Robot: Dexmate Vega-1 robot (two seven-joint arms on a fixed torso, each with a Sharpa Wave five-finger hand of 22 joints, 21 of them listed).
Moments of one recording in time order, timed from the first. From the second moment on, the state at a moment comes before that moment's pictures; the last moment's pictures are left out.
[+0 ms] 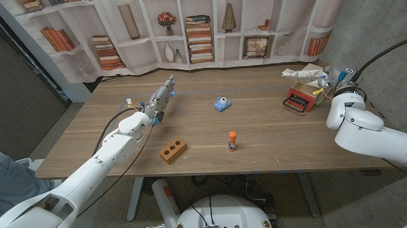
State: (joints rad) left arm 0.80 0.60 0.43 -1.40 -0.60 -0.08 -0.02; left_hand 0.34 0.00 0.08 0.08 0.30 -0.10 0.05 0.19 0.18 -0.11 0.01 0.20 0.18 -0.17 0.02 0.19 0.18 -0.17 -0.03 0.20 0.18; right arm -0.91 -1.16 -0.56 -2.23 -0.22 -1.22 -0.45; right_hand 0.85 0.09 0.52 -0.13 0.18 0.91 -0.21 0.34 0.21 0.96 -0.19 0.38 0.18 0.86 -0.10 0.24 0.18 0.71 -0.07 0.33 0.19
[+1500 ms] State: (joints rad) left arm 0.77 0.58 0.44 -1.33 -0.60 -0.09 -0.06; left_hand 0.34 0.01 0.07 0.08 0.30 -0.10 0.05 0.19 0.18 -0.11 0.01 0.20 0.18 -0.17 0.02 0.19 0.18 -0.17 -0.03 0.20 0.18; right arm -0.63 -1.19 -0.95 -2.09 -0.54 -1.38 -0.23; right_hand 0.85 0.09 0.52 -0.13 0.18 0.92 -0.21 0.34 0.21 0.96 -0.19 0.37 0.18 0.86 -0.11 0.23 0.19 0.72 -0.07 0.33 0.19
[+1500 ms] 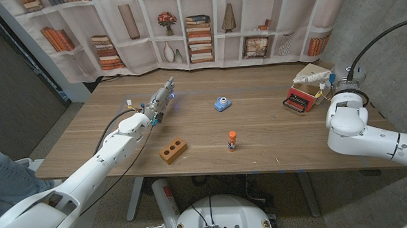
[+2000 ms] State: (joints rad) left arm 0.77 0.58 0.44 -1.33 -0.60 -0.08 -0.05; left_hand 0.34 0.01 0.07 0.09 0.30 -0.10 0.05 0.19 0.18 -0.11 0.01 0.20 0.18 -0.17 0.02 0.19 0.18 -0.17 -0.03 0.20 0.18; right arm -0.58 -1.18 -1.02 -2.02 -0.67 -1.38 -0.07; right_hand 0.86 0.09 0.52 -0.13 0.18 0.92 -0.21 0.33 0.21 0.96 -0.19 0.37 0.18 0.86 -0.11 0.22 0.19 0.72 -0.07 0.33 0.19
